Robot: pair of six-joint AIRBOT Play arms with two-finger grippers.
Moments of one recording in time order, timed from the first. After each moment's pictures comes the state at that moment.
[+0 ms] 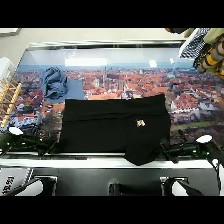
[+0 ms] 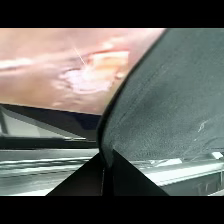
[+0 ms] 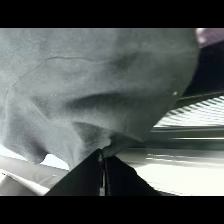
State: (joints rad) left arm 0.35 -1.22 0.51 1.00 -1.23 -1.45; right arm -0.44 -1.10 0.40 -0.92 1.29 1.45
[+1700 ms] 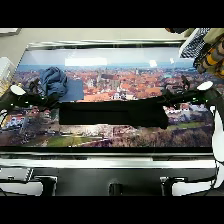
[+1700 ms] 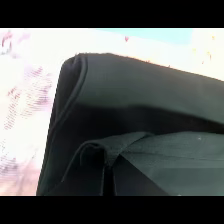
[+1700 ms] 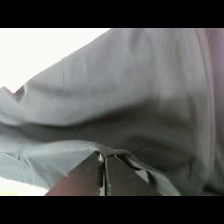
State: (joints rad) left arm 0.16 -1.59 1.27 1.02 -1.08 -1.49; right arm -0.24 -1.65 1.34 -0.85 1.19 1.42
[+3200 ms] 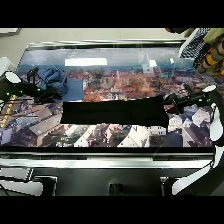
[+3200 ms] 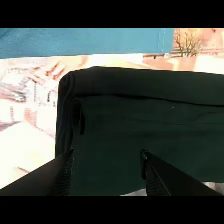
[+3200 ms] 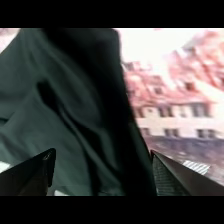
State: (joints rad) left arm 0.14 -1.63 1.50 1.13 -1.27 -1.49; right arm -0.38 -1.95 1.57 -0.84 1.45 1.35
